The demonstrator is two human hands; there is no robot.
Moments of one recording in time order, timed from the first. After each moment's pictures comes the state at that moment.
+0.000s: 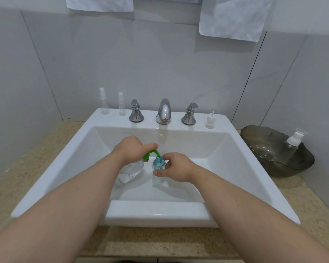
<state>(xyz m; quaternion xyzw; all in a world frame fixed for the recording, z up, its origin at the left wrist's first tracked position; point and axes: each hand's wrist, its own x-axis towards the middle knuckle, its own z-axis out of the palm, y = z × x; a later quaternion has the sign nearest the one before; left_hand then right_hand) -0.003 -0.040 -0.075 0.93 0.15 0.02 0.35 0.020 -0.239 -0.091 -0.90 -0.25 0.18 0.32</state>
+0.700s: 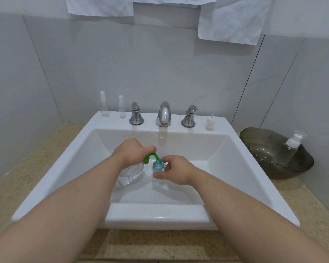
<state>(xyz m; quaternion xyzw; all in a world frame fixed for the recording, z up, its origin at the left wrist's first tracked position) -0.006 -0.042 -0.071 0.92 0.16 0.01 0.36 0.019 -0.239 -0.090 -0.90 -0.25 0.17 0.32</state>
